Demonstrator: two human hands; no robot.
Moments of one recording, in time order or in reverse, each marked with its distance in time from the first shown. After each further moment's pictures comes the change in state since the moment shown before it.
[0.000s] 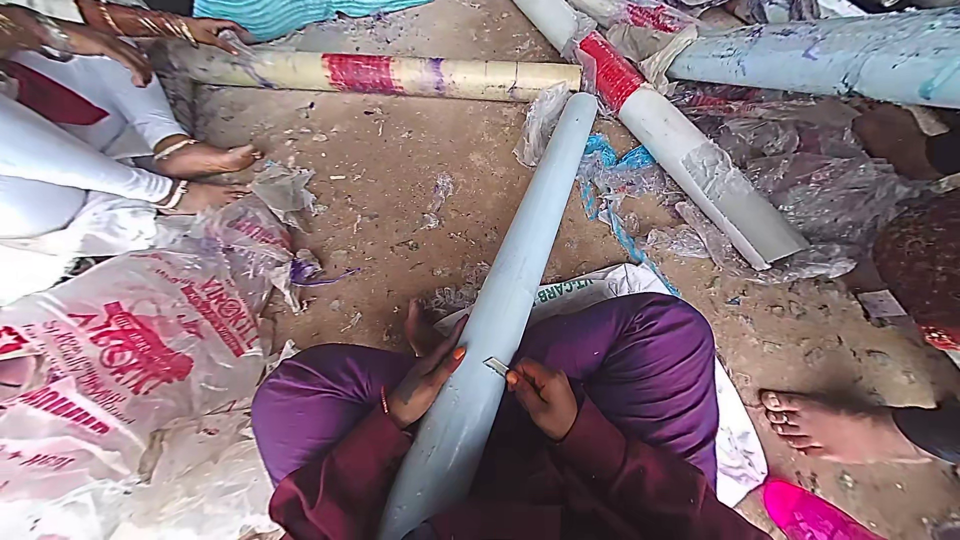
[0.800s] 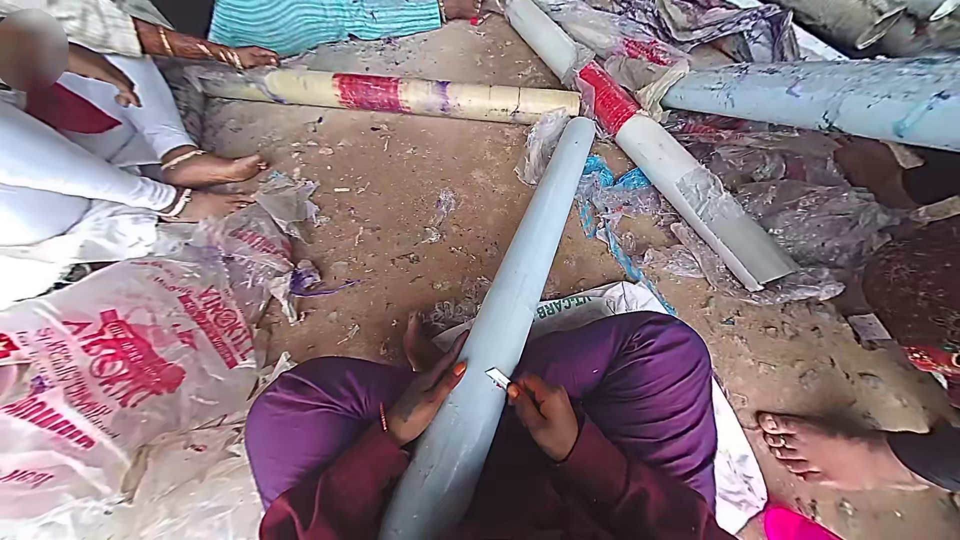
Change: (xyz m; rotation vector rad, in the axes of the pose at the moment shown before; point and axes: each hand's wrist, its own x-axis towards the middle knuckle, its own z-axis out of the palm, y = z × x) left_hand 0.000 0.003 0.000 -0.007 -0.007 -0.038; right_hand 0.002 -0.005 -0.001 -0.038 0.004 0.061
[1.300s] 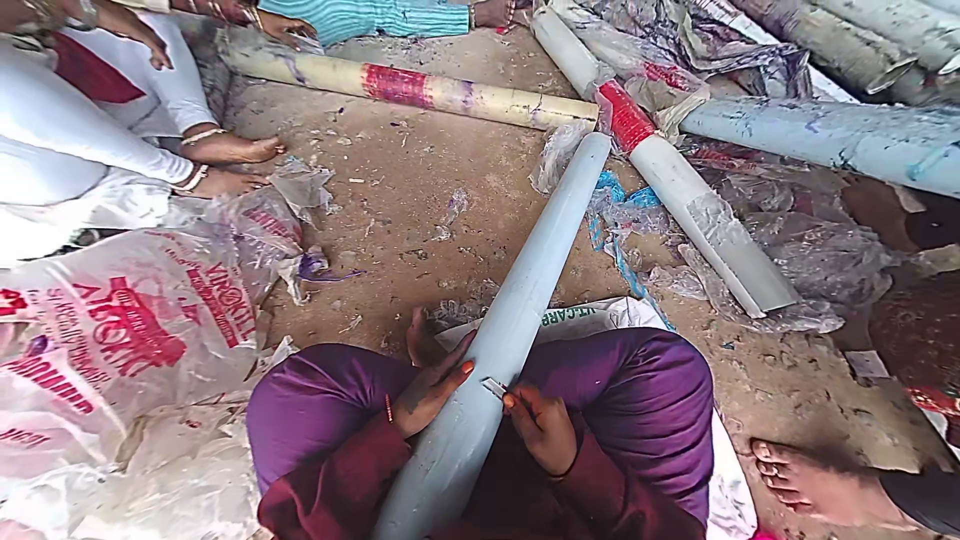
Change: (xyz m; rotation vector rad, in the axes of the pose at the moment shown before) left_hand 0.002 -0.004 -0.001 -0.006 0.007 -0.005; right_hand 0.000 -0.004 0.006 -0.046 0.001 -0.092
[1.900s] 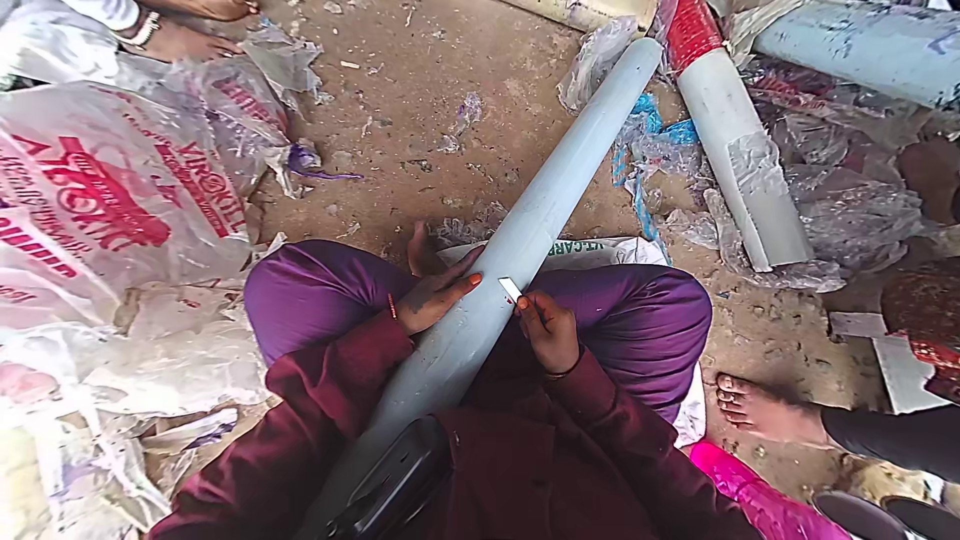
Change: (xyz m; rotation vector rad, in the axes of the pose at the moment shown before) left_hand -0.002 0.005 0.000 0.014 0.052 -0.078; right_hand 0.005 -0.001 -0.002 0.015 0.051 0.076
